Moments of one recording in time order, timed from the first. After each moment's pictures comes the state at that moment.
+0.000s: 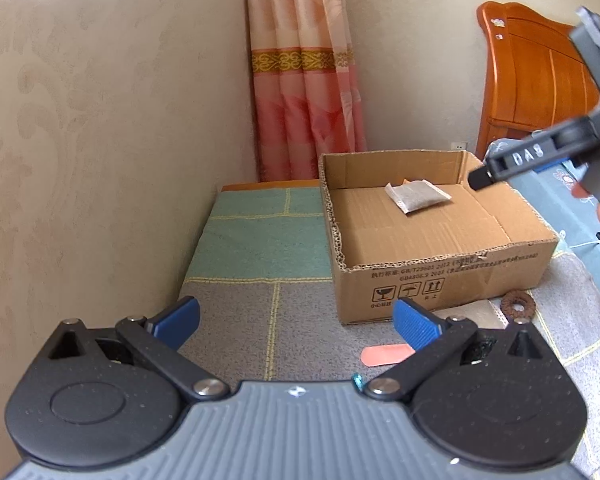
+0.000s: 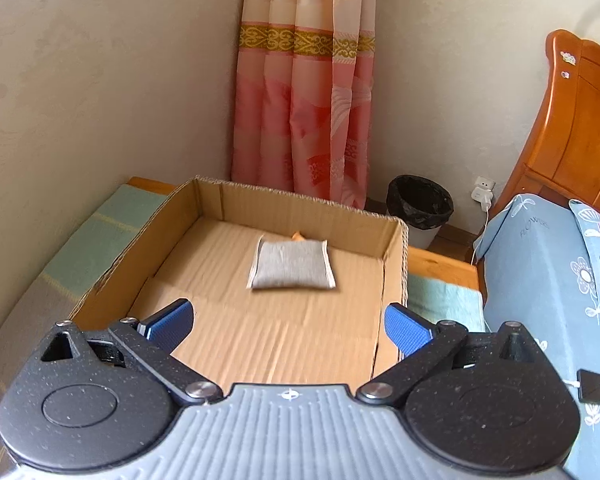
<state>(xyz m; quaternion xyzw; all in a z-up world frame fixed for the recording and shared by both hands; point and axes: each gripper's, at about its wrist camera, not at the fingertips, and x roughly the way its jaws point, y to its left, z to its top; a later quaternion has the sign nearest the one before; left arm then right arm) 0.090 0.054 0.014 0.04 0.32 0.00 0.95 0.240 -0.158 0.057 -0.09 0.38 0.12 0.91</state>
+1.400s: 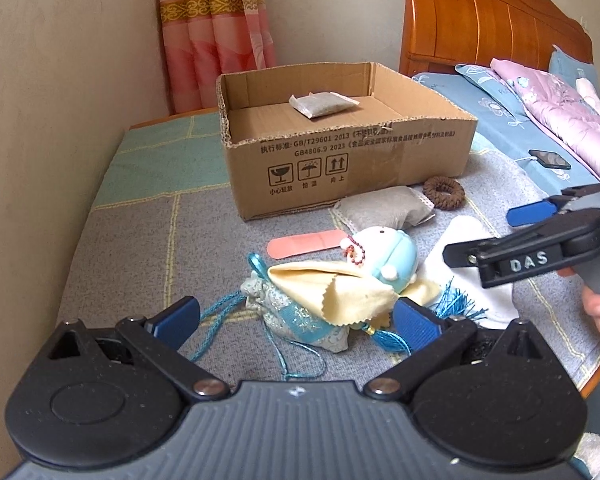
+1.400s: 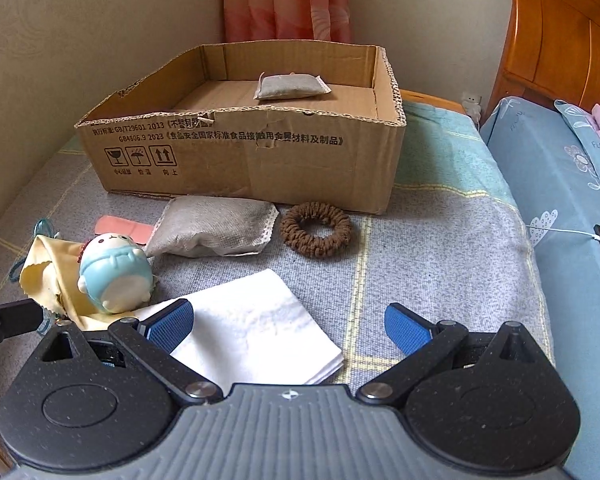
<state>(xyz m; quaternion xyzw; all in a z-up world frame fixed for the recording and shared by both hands) 0.061 0.028 -0.047 0.06 0.38 -0.12 0.91 0.112 -0.191 -0.050 -0.04 0.43 0.10 0.90</state>
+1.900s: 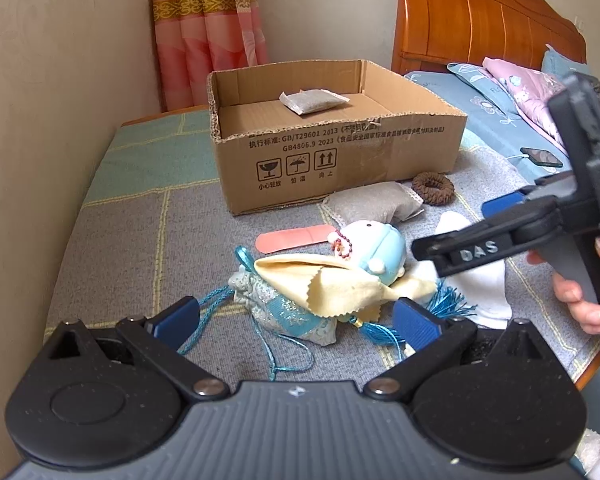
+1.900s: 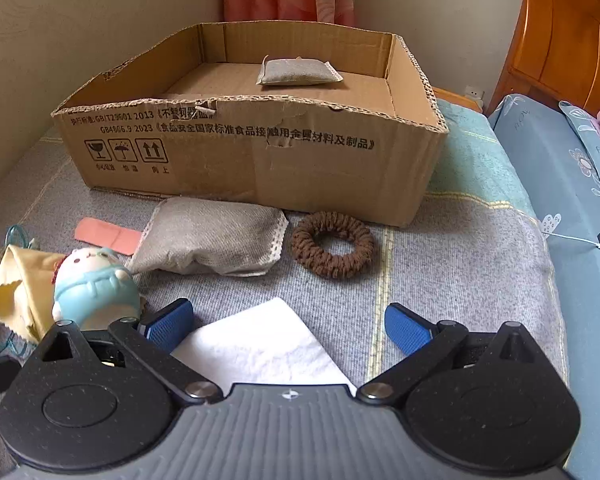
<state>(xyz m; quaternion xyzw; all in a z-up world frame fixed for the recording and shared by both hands) 0.058 0.026 -0.048 0.06 0.38 -0.13 0.91 0.133 -0.175 -0.060 -0.07 0.45 0.08 0.88</state>
